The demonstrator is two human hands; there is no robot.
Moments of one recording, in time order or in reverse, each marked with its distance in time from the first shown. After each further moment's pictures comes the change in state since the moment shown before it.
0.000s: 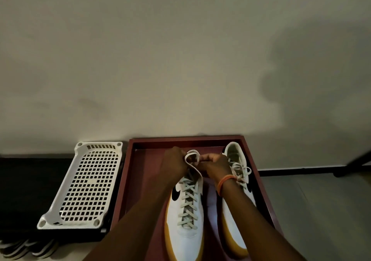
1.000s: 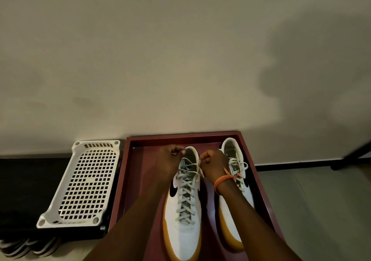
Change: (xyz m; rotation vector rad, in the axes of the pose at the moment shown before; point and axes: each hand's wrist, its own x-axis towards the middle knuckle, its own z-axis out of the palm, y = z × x) left_hand -0.001 -0.015 0.018 -0.501 0.184 -0.077; right_hand 0.004 0.006 -0.004 -0.618 0.168 -0.208
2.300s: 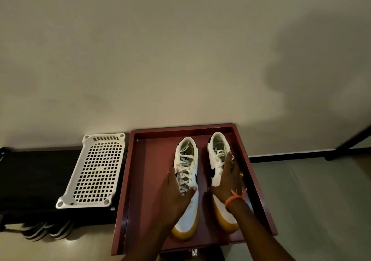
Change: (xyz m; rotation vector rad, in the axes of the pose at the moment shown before) left_hand -0.127 -0.056 0.017 0.101 -0.094 0.014; right_hand -0.080 0.071 -0.007 -0.195 0.002 0.070
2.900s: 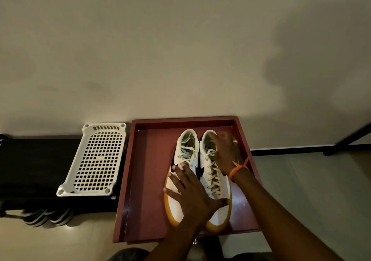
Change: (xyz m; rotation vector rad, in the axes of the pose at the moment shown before) left_hand -0.027 0.042 0.056 0.426 -0.067 -0.206; right_hand 0.039 -0.037 -0.038 -0.179 -0.001 -0.303
